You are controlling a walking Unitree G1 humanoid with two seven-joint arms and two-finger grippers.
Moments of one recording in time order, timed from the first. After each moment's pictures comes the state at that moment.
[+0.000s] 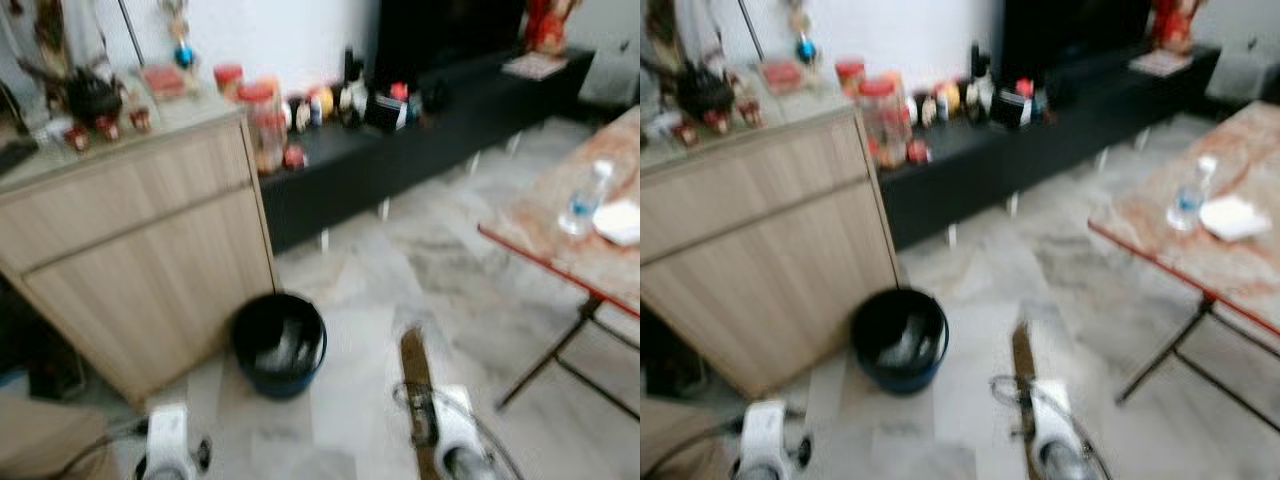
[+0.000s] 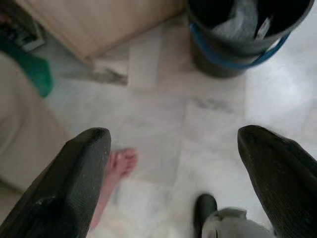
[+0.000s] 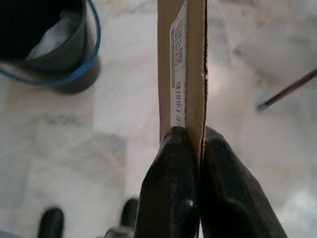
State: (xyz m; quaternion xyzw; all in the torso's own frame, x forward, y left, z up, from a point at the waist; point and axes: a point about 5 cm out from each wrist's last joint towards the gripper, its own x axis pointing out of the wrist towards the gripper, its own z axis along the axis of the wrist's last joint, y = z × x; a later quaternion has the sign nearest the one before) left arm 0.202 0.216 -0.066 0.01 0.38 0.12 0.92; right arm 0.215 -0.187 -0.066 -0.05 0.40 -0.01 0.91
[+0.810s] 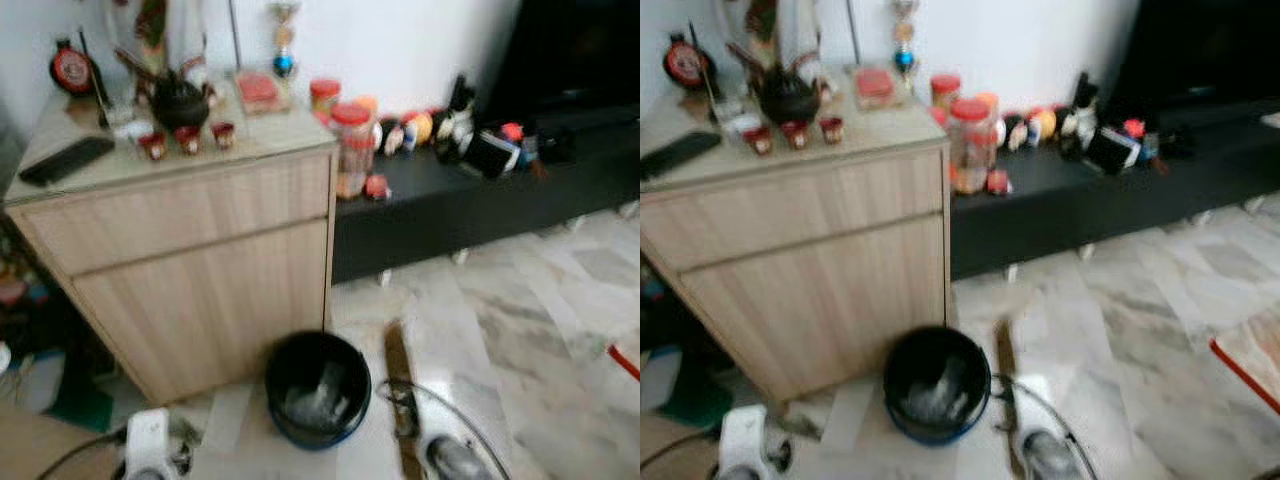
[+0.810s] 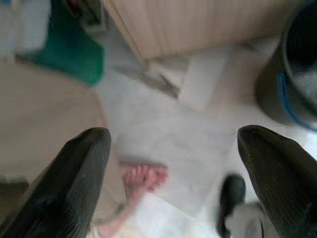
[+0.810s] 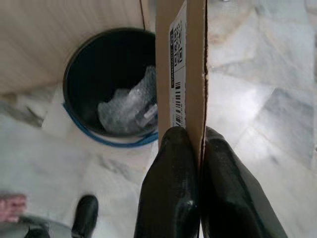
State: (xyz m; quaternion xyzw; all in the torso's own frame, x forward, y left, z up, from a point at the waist) left arm 0.191 0.245 -0.065 0.02 0.38 0.15 0.91; right arm 0.224 -0.153 -0.063 -0.04 0.39 0.04 0.92
